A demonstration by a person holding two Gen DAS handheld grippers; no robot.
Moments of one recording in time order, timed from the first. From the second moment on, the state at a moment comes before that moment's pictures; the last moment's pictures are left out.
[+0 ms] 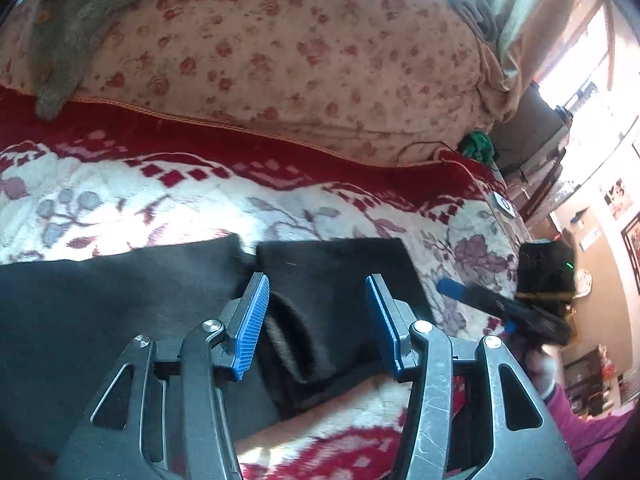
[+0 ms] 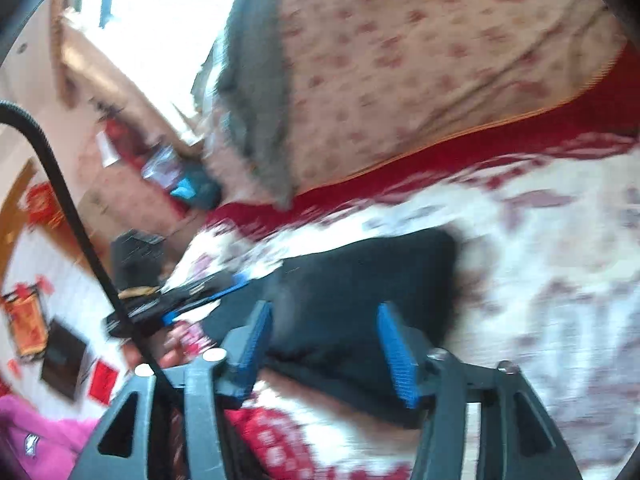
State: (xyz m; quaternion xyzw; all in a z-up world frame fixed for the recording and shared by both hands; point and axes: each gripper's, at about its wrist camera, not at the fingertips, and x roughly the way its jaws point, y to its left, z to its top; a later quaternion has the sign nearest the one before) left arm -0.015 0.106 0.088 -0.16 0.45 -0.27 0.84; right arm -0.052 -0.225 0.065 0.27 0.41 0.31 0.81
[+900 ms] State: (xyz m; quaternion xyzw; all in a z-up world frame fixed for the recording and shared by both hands) left arm -0.031 0.096 0.031 -0.16 0.50 -0.14 0.84; right arm -0.030 -0.223 0.014 0.25 0.46 0.24 0.82
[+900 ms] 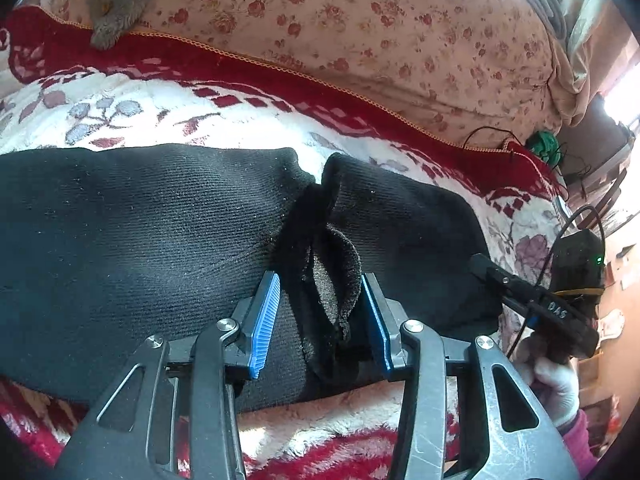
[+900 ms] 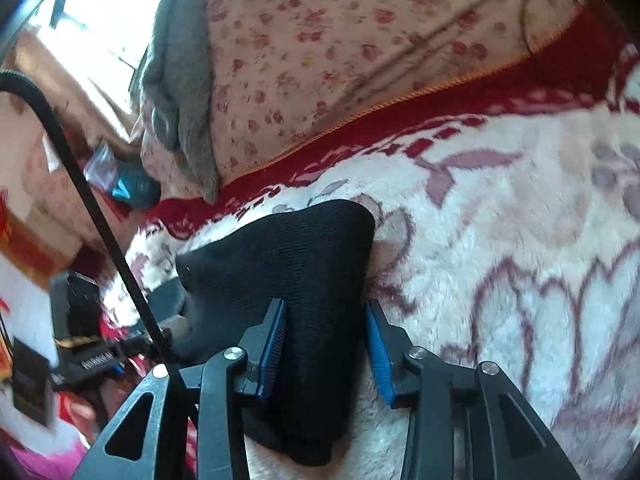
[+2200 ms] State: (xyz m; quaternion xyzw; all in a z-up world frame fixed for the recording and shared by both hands) left arm -0.113 0.245 0.063 -0.23 0.44 0.05 0.87; right arm -0.042 -0.077 0.082 0.13 0.45 0.35 0.81
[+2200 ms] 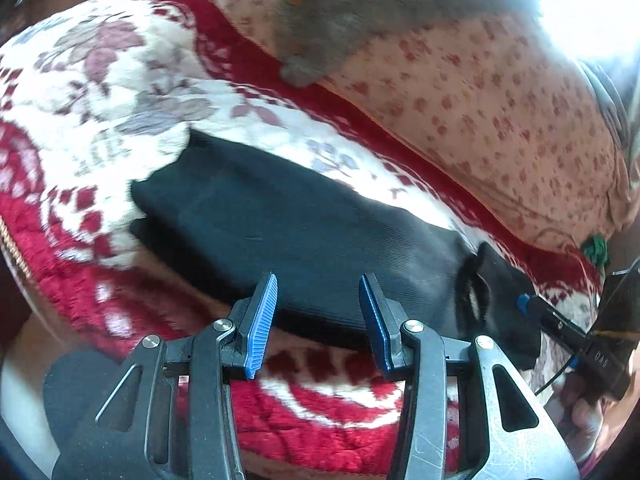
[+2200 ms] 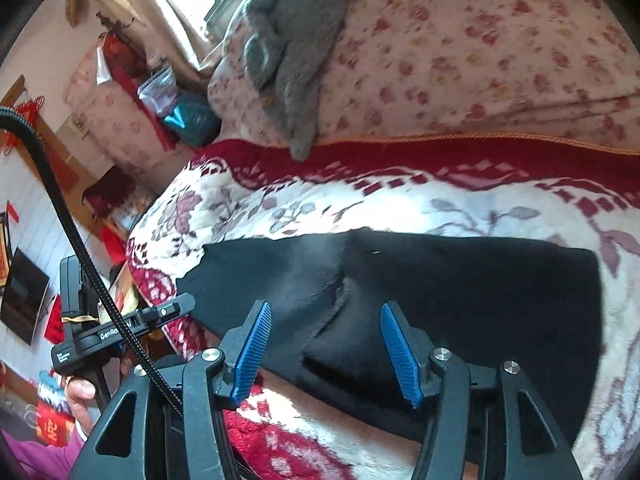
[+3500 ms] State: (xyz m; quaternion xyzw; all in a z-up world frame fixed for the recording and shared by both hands) left arm -0.117 0.331 0.011 -0.39 0.38 0.09 0.83; right arm 0.030 0.227 0.070 -0.08 0.47 0.55 0.69
